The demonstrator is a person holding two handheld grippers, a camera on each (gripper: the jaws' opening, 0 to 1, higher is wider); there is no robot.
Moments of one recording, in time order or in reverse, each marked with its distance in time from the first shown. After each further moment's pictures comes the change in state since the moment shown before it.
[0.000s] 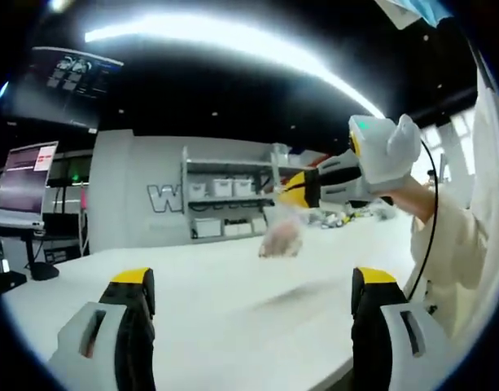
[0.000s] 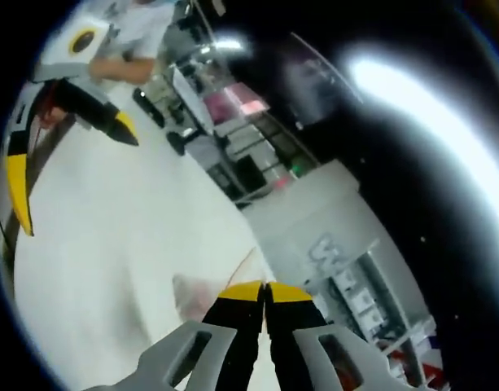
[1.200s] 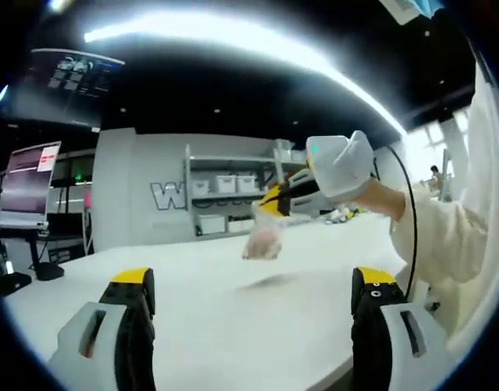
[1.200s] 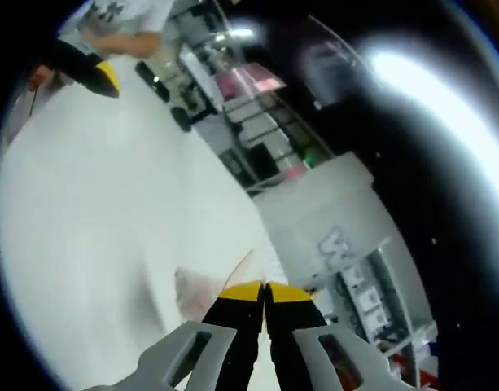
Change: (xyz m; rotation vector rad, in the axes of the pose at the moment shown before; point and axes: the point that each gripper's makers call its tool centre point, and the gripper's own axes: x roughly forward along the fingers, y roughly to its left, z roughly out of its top) left arm -0.003 0.007 0.000 0.009 0.021 0.014; right arm 0.062 0.002 -0.022 -0.043 0.059 0.065
